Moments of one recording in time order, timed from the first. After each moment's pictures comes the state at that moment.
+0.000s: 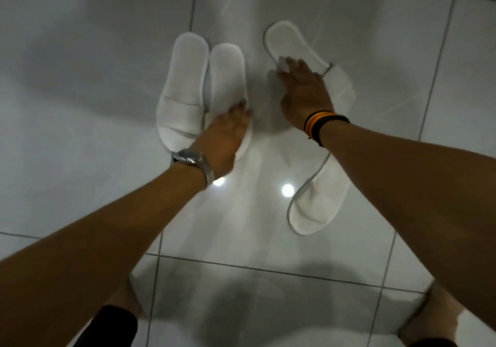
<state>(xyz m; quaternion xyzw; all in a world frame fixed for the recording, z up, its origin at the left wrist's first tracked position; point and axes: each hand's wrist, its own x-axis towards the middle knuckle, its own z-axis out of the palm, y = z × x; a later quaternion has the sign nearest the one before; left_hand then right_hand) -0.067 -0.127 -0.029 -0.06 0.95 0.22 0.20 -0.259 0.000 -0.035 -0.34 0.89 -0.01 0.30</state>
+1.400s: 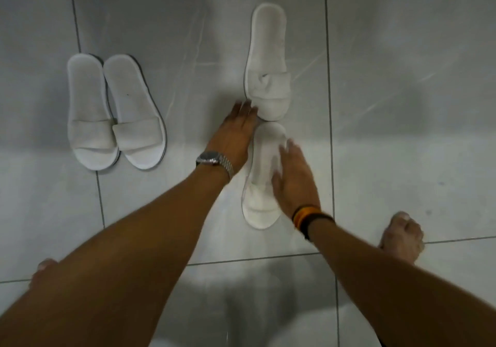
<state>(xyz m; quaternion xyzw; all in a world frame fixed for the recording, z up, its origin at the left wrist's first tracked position) -0.176 0.075 -0.036 -0.03 0.95 0.21 0.21 -0.151 0.259 -0.023 -0.09 0.93 -0.18 0.31</state>
